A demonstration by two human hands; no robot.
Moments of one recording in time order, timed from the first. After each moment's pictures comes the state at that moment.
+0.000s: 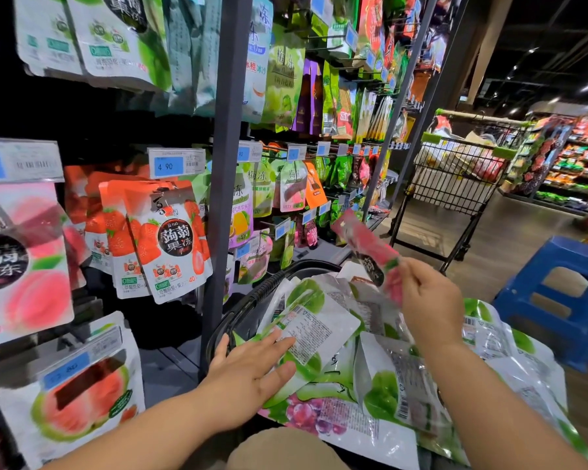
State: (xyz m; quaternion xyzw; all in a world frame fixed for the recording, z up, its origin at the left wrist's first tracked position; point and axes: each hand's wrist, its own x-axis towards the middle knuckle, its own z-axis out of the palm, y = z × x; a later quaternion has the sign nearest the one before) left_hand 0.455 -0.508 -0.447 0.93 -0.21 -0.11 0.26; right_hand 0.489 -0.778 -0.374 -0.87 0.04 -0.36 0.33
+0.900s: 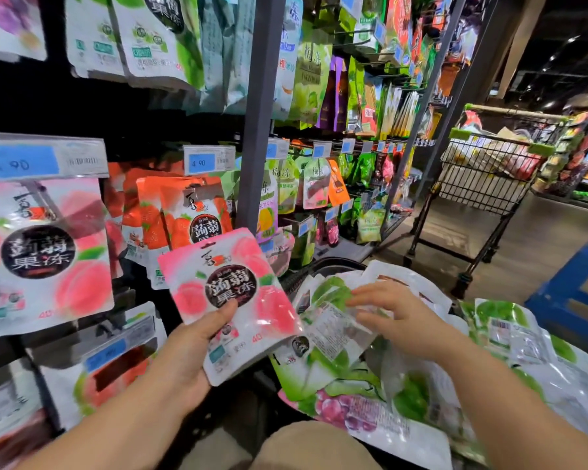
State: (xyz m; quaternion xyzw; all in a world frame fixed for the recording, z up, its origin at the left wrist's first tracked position) left_hand 0.440 -0.453 -0.414 0.44 0.16 -0.06 0.88; right_hand 0.489 -0.739 -0.371 -0.95 -0.21 -0.03 0.23
